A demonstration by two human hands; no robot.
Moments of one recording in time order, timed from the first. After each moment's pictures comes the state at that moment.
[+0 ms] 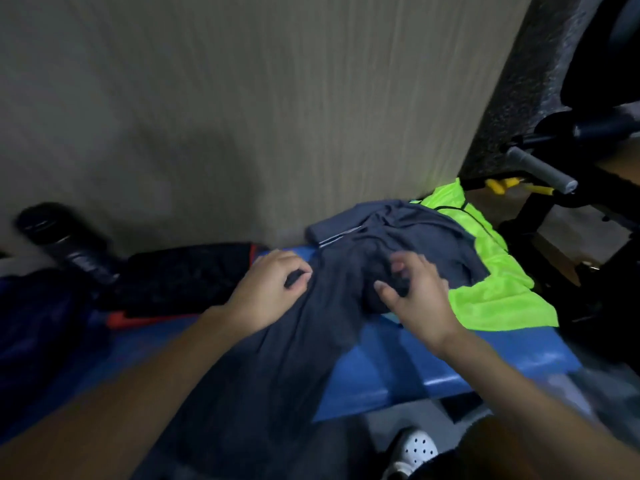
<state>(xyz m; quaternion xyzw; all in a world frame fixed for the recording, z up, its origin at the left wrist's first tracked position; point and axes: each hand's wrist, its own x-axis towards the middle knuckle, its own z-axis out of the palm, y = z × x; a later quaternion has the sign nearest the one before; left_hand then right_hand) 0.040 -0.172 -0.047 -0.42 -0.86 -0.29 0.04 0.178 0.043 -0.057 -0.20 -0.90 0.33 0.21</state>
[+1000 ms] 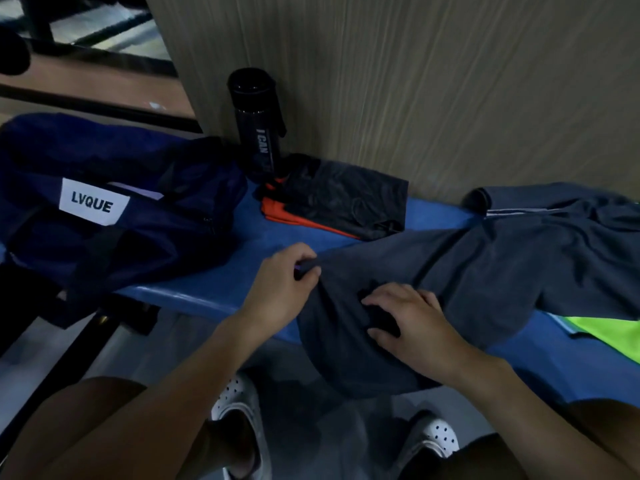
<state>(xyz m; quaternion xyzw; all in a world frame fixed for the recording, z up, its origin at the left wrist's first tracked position) 0.095 -0.379 -0.105 -0.07 -0.90 -0.43 0.01 0.147 -0.153 -0.108 0.16 -0.97 0.19 -0.05</state>
